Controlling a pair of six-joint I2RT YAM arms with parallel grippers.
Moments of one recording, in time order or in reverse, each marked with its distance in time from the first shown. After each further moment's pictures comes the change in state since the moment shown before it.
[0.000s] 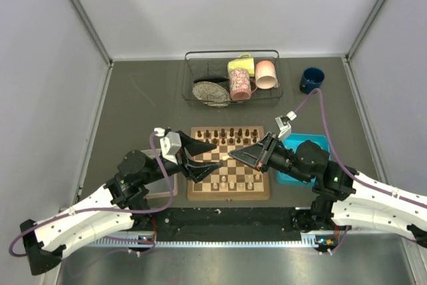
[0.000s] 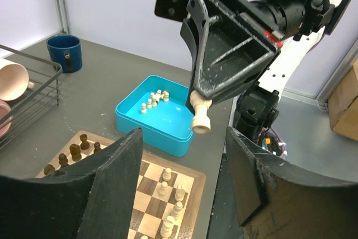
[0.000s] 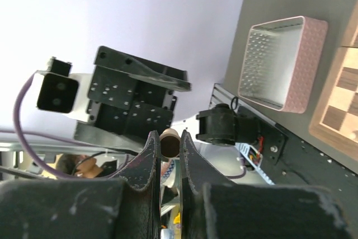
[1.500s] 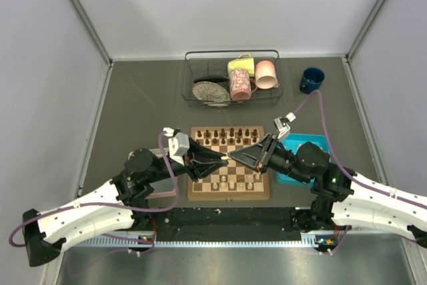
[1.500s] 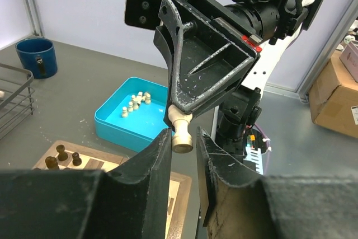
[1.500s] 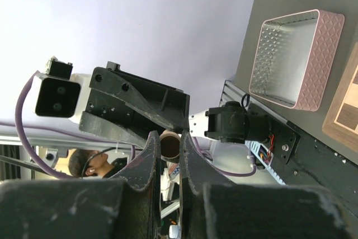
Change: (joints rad) left arm -0.061 0.089 0.022 0.067 0.026 -0.004; right arm 0.000 -0.008 -0.040 0.097 -0.028 0.034
